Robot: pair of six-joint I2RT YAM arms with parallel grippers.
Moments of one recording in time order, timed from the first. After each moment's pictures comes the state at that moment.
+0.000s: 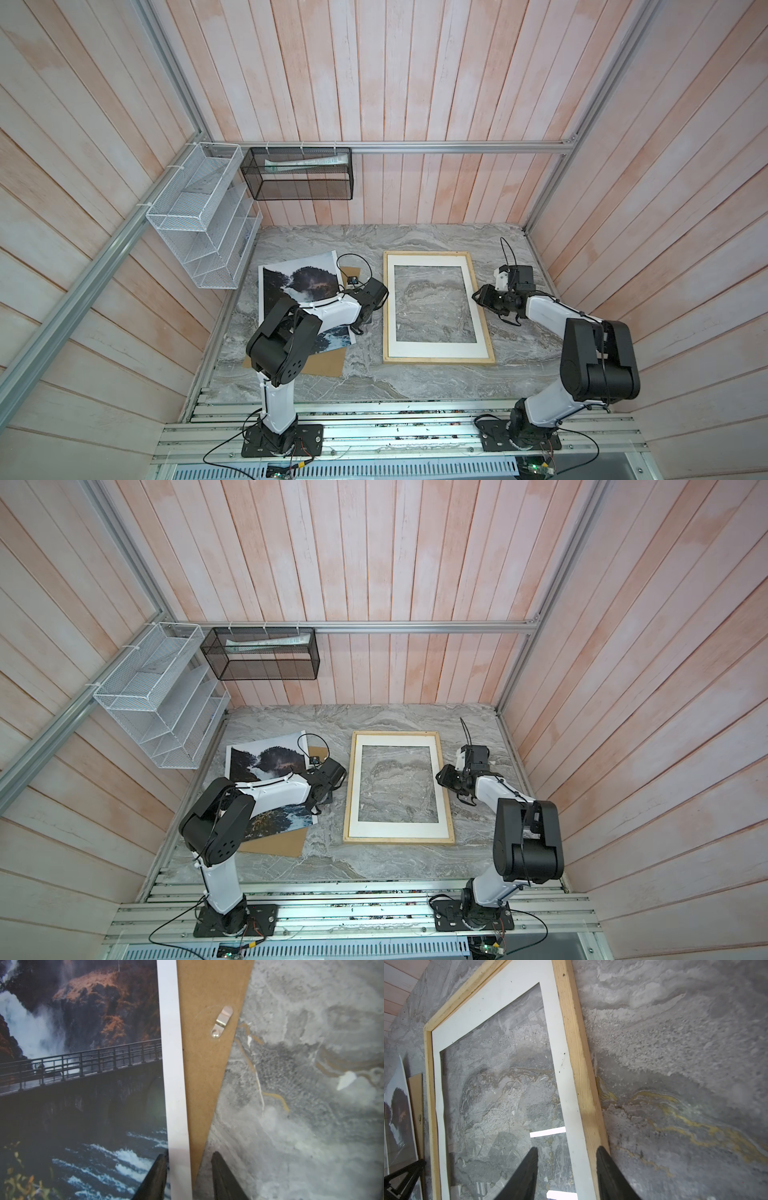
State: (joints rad) left arm -0.62 1.89 1.14 -0.54 -0.48 -0.67; right arm -0.03 1.59 0.85 -0.21 -0.34 0.39
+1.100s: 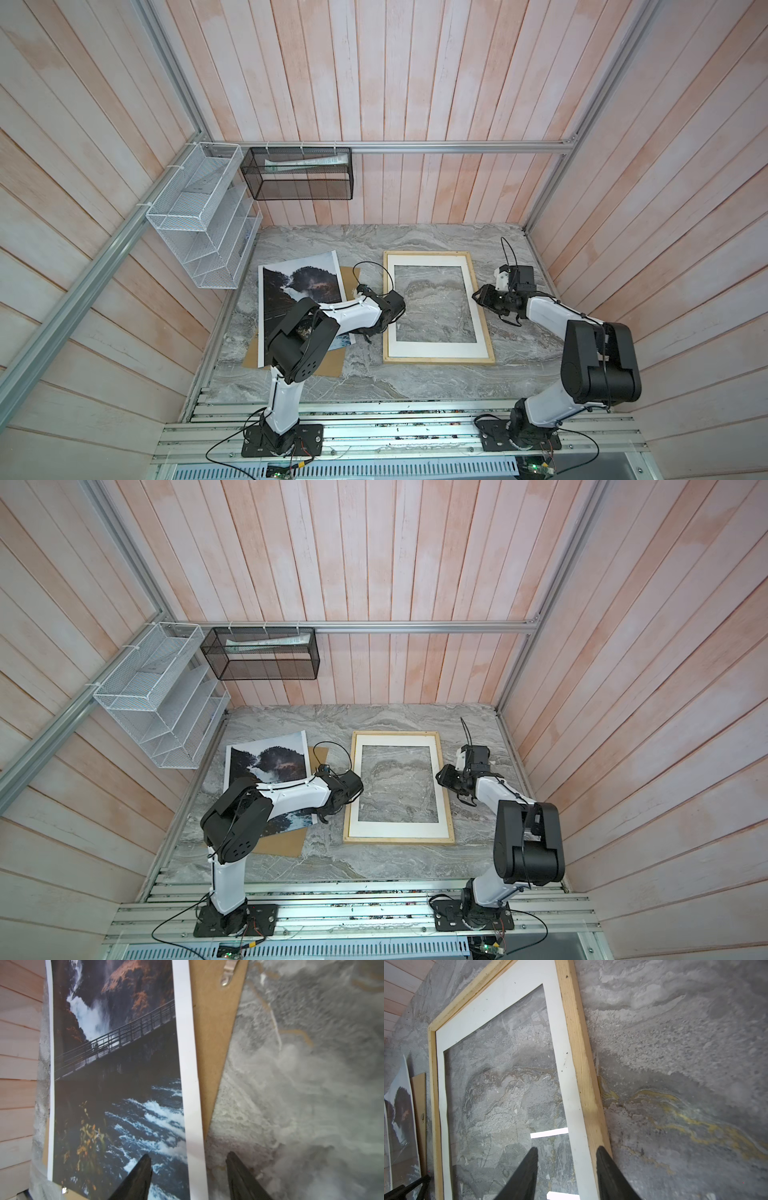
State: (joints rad) left arm -0.76 1.99 1.27 -0.91 -0.69 -0.80; right arm -0.03 1.58 0.84 -0.21 -0.34 0.39
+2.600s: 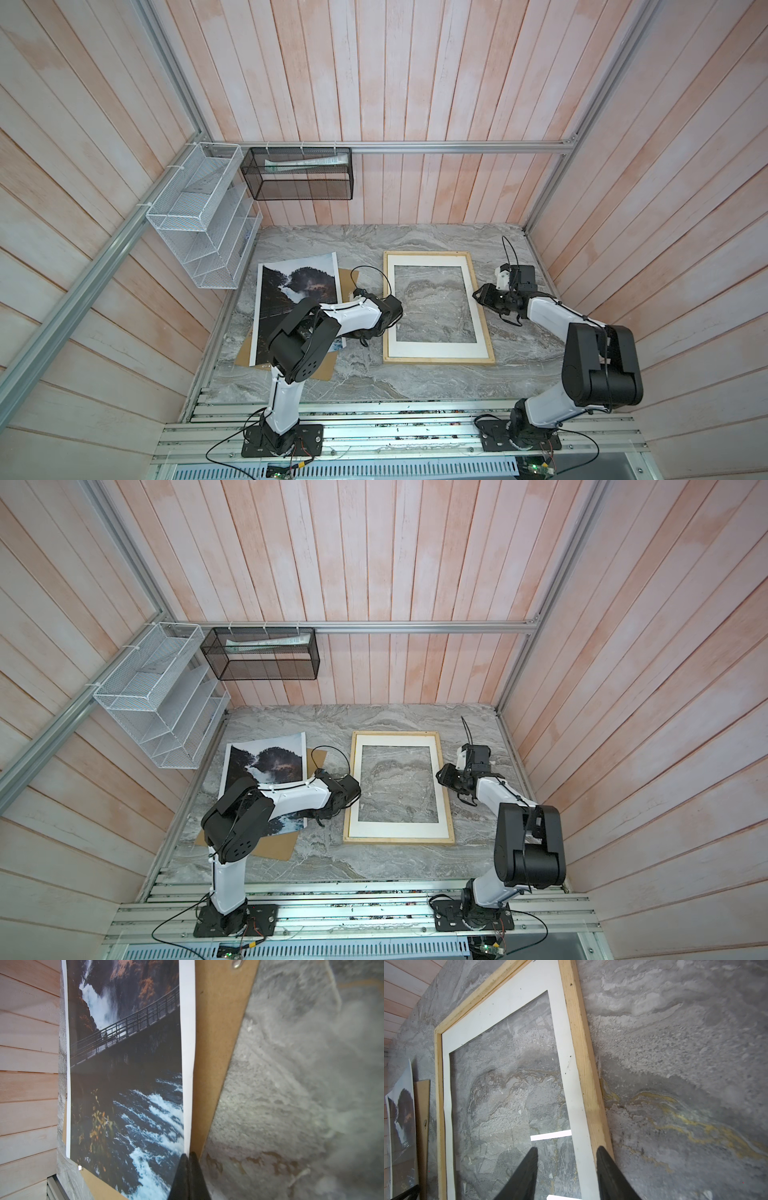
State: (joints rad) left arm -0.76 1.98 1.24 -0.96 -0.69 -0.80; right arm -0.03 1.56 0.84 -0.21 -0.34 0.39
